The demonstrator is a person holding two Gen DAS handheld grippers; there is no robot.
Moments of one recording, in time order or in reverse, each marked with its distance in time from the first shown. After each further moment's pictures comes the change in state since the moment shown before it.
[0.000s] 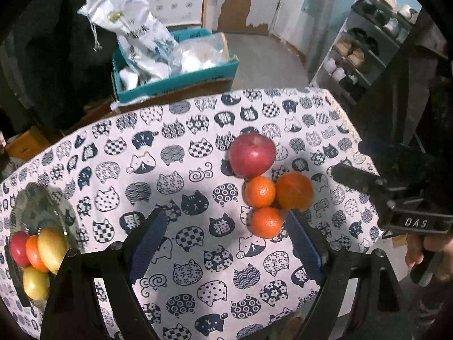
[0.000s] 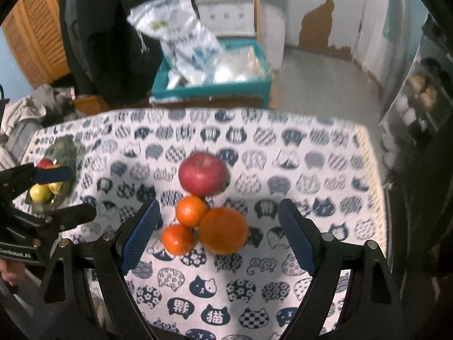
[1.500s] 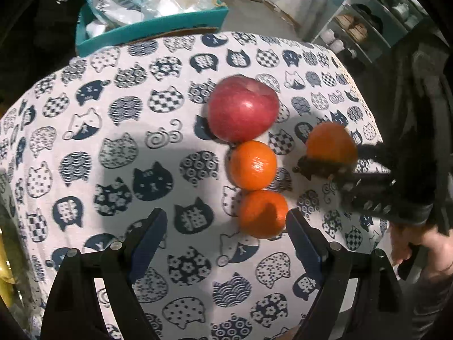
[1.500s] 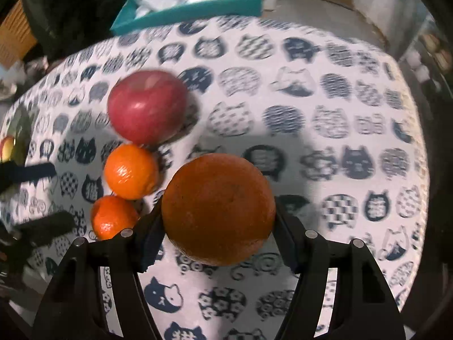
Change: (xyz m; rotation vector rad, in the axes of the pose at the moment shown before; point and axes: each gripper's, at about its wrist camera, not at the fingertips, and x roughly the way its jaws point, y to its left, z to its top) left arm 0.091 -0.013 -0.013 -0.017 0.174 -0.109; right arm 0.094 -0.045 -0.025 0.076 0.213 -0.046
